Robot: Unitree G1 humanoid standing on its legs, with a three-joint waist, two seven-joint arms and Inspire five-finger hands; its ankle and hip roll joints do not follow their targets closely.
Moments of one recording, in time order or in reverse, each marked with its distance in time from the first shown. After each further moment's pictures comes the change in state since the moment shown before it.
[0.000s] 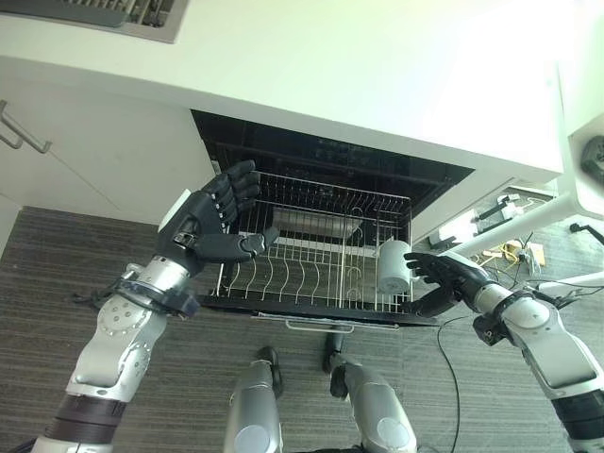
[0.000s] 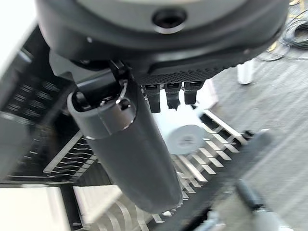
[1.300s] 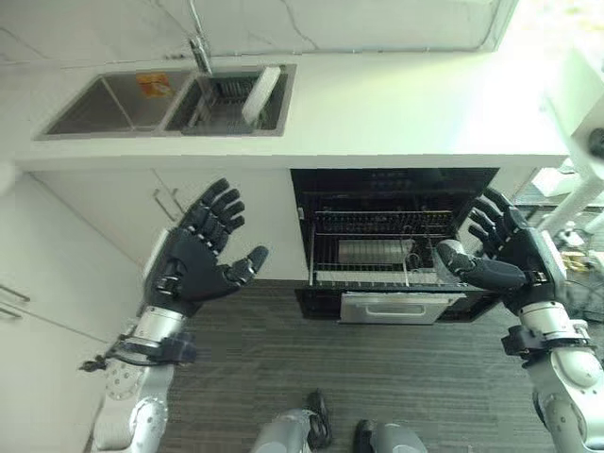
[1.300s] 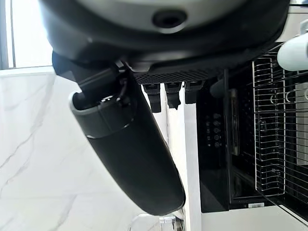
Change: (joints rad) left arm 0.257 -0.307 0.112 -0.159 -0.012 -0.112 -0.086; right arm 0.287 0.164 -0.285 -0.118 0.409 -0.486 -0.321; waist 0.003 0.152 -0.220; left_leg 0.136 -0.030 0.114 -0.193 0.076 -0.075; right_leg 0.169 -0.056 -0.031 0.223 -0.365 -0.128
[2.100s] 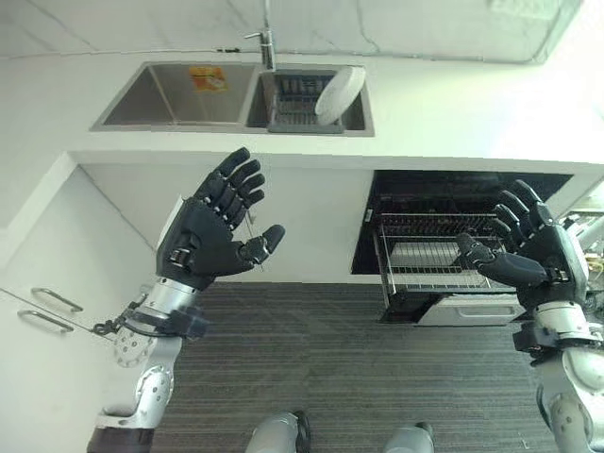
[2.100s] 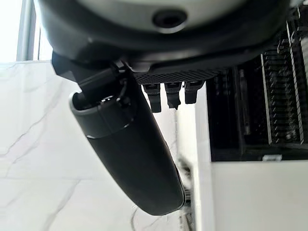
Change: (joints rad) left arm -0.134 0.110 -0.029 0.047 -0.040 0.043 -0.011; right arm 0.002 0.114 -0.065 -0.026 0.000 0.011 -0.003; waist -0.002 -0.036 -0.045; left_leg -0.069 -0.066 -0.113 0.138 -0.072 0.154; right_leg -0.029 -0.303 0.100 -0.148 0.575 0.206
